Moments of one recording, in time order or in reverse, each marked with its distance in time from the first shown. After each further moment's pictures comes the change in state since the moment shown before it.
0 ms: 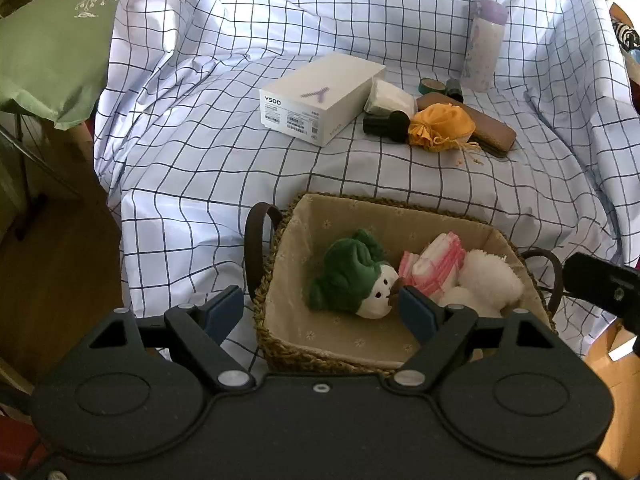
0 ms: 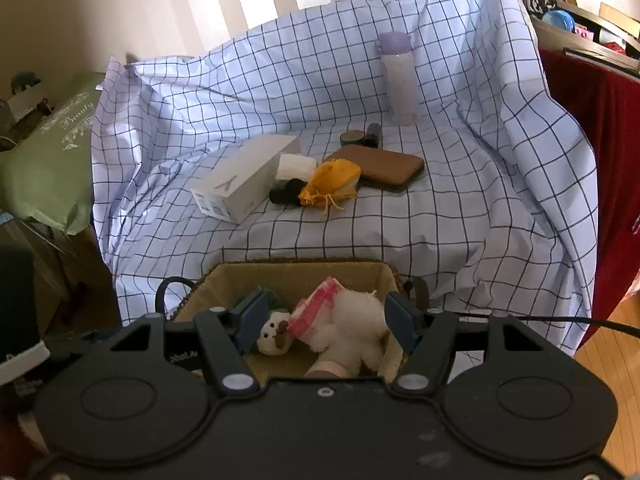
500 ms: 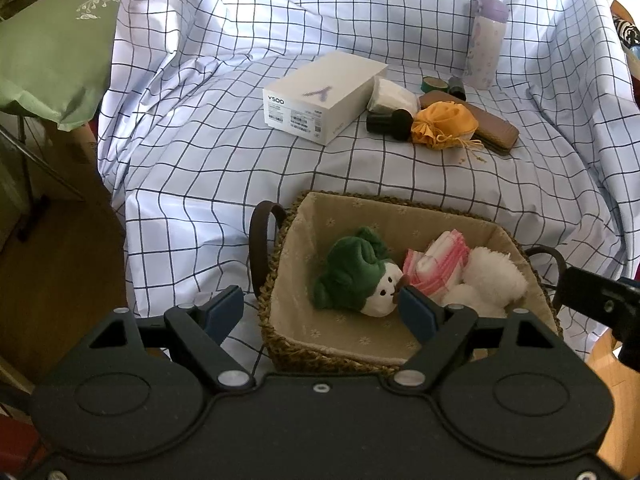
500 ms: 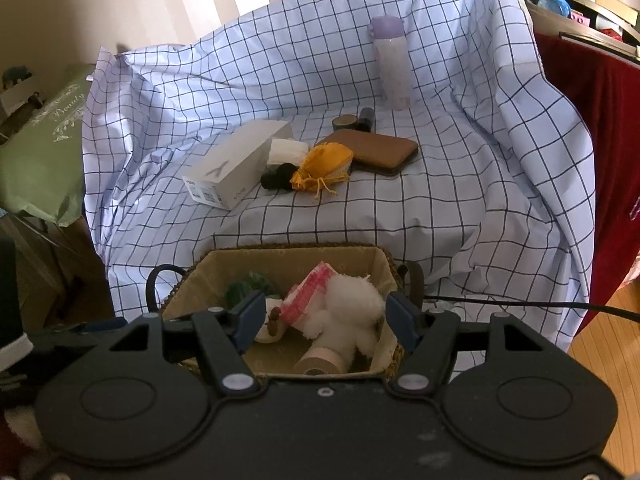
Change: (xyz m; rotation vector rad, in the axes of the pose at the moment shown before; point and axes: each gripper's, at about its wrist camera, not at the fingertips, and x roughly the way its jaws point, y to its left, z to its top) left arm 0.000 0.002 -0.003 0.007 -0.002 0.010; right arm 0.007 -0.003 -0.004 0.015 0.041 -0.018
